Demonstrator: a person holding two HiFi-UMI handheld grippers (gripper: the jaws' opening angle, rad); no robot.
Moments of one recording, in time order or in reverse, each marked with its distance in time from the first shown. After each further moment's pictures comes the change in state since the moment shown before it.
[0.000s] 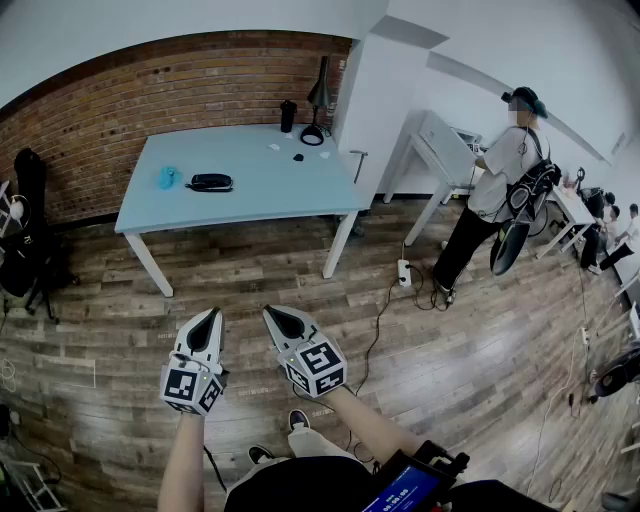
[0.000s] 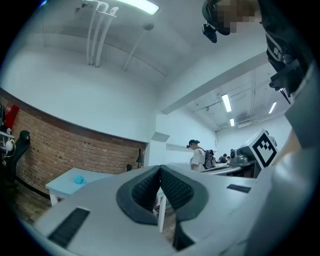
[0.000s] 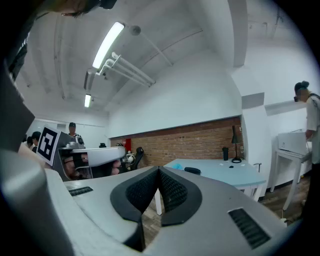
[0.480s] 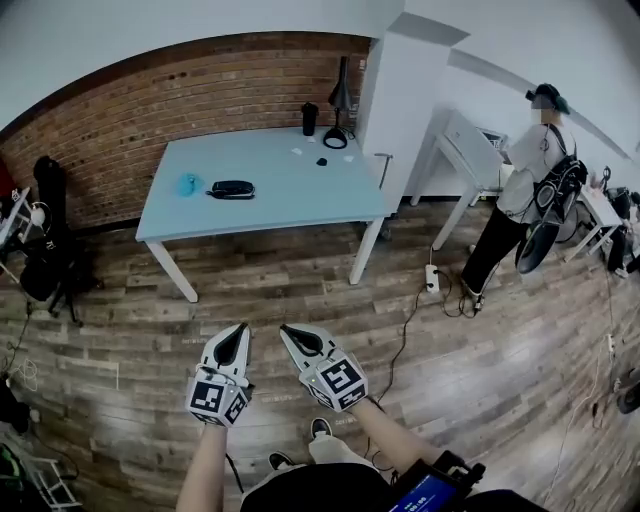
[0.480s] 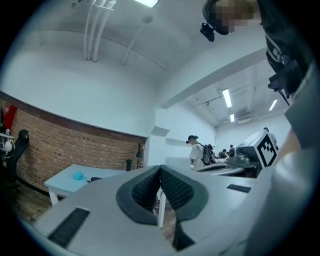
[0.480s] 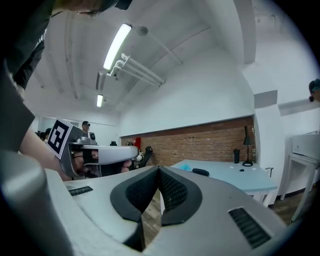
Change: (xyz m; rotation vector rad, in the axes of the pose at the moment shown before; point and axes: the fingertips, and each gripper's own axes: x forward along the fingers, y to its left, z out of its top) left arm 0.018 -0.016 -0.029 0.000 0.059 -0.003; right arm -0.002 -0.002 -0.023 -0.058 0.002 0.123
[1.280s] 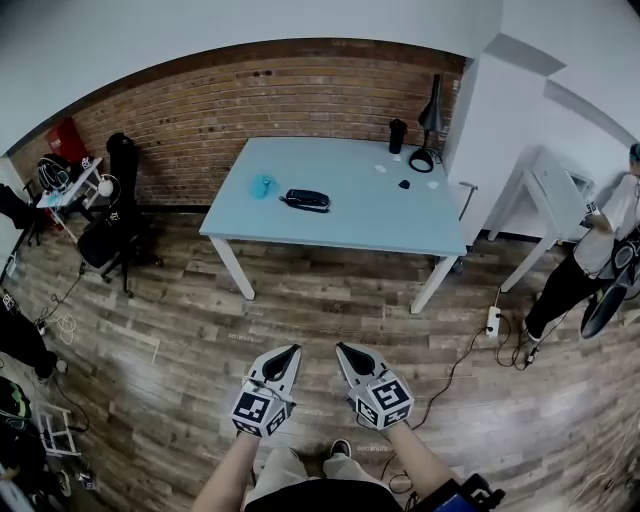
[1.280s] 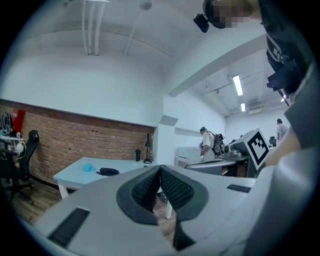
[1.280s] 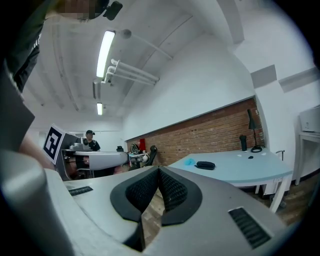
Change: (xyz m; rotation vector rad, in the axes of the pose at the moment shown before) left arm 0.049 0.033 -0.040 0.006 0.118 0.111; right arm 0.049 -0.071 -0.032 0.133 0.008 0.090
